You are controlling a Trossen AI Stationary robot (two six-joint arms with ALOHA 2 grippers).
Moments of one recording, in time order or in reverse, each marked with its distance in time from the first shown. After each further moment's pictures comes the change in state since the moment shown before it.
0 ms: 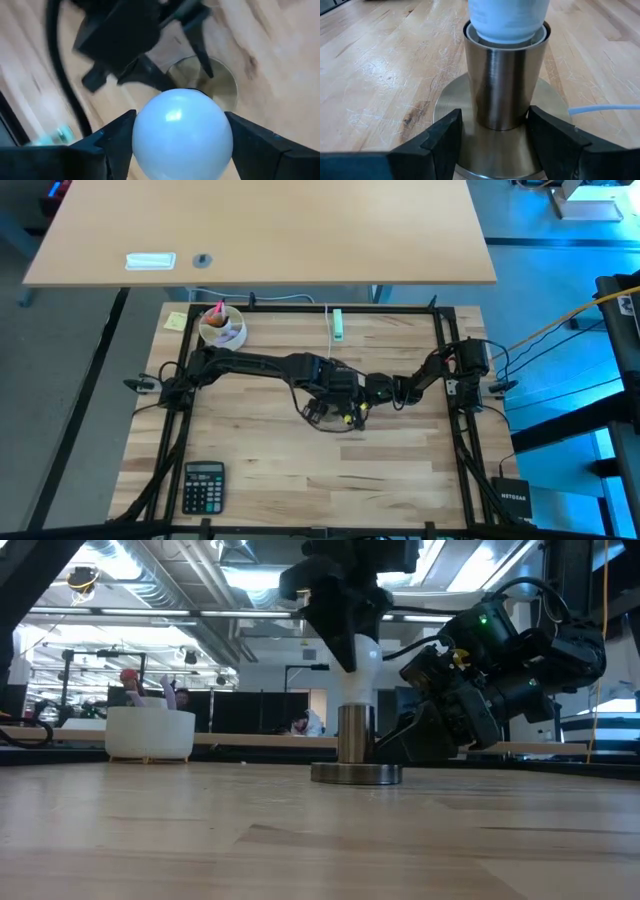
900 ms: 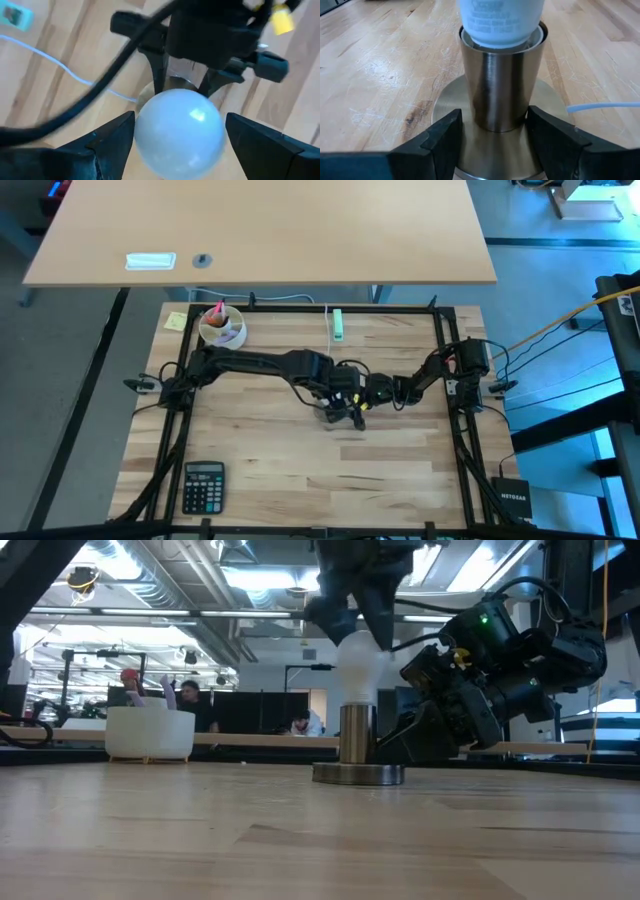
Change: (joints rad) left arm 0.000 -0.001 0.053 -0.008 0.014 -0.940; right arm -0.001 0.000 0.000 0.000 0.001 0.000
